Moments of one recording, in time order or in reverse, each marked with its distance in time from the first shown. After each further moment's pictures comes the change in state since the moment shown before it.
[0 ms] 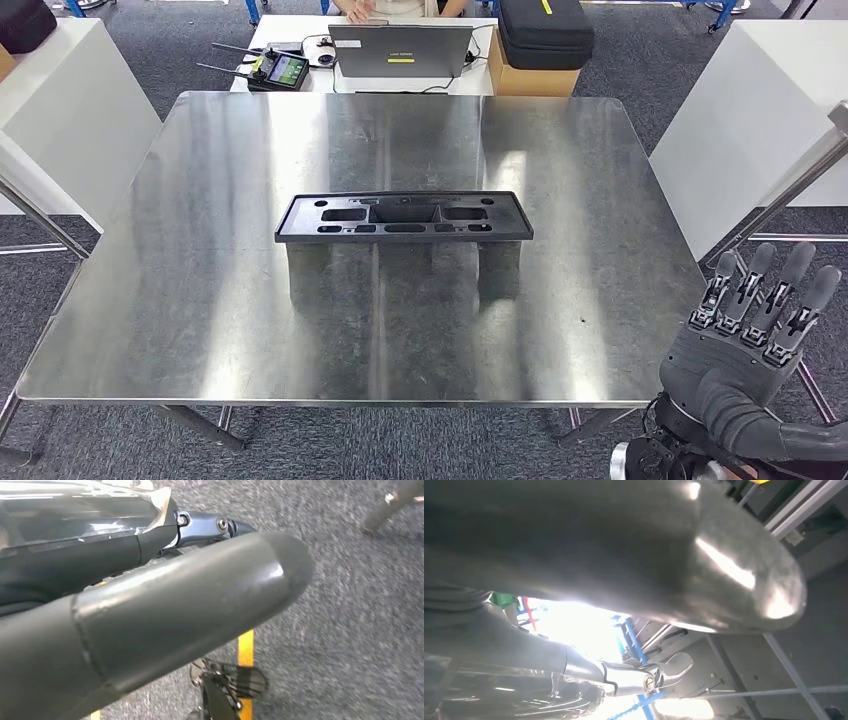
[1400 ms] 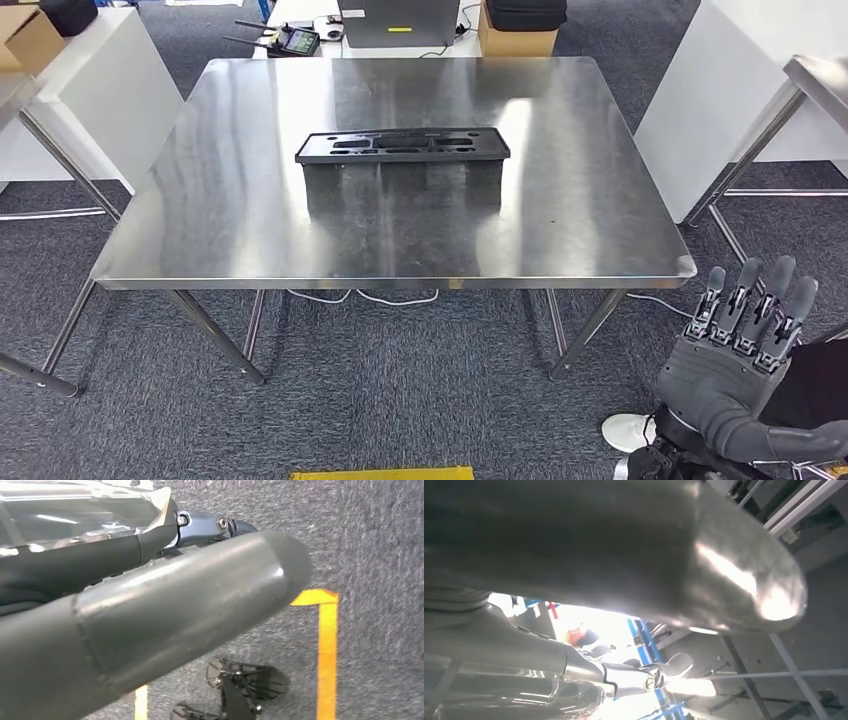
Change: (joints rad) left arm 0.015 0.008 0.028 0.001 -0.013 -0.007 -0.016; right arm 0.026 -0.008 -0.018 0.041 0.058 -0.039 -0.009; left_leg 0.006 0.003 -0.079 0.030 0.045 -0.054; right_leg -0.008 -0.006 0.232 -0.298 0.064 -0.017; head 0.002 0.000
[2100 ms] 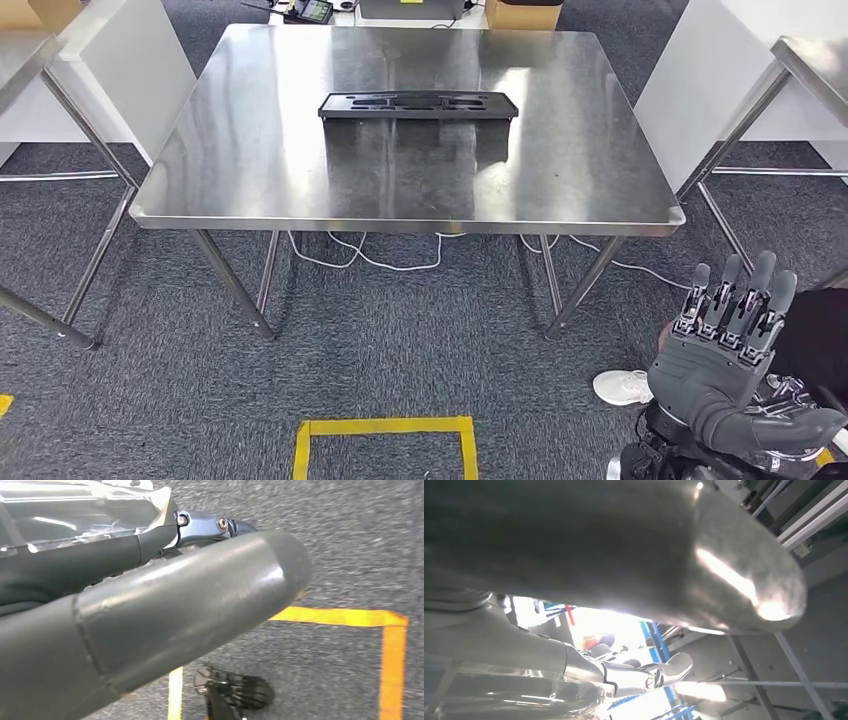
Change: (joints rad) left arm -0.004 0.003 0.017 -0.001 0.005 0.007 -0.003; right arm -0.006 -0.008 0.013 0.021 0.017 -0.015 0.003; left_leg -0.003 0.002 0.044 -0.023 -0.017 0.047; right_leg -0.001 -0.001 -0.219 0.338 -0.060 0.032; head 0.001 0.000
